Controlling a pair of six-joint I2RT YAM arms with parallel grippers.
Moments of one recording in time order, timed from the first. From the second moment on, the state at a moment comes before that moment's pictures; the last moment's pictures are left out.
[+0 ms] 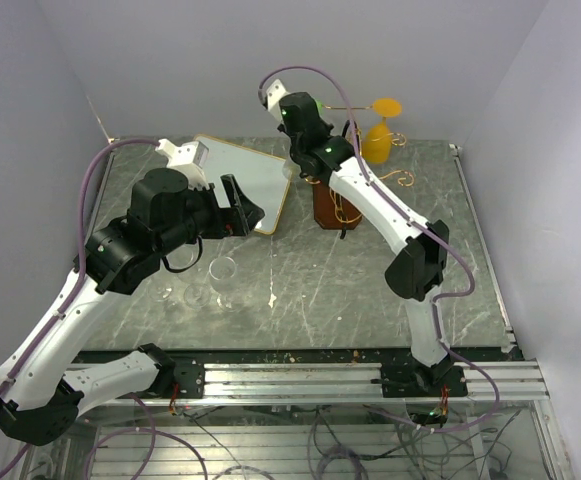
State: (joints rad) left arm -0.68 1.01 1.37 -0.73 -0.05 -0.61; right arm 0.68 2.13 2.23 -0.48 0.70 -0.63
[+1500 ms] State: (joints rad) left arm -0.68 0.74 1.27 -0.57 -0.16 -0.69; right arm 0.68 1.39 1.69 -0.51 0.27 0.20
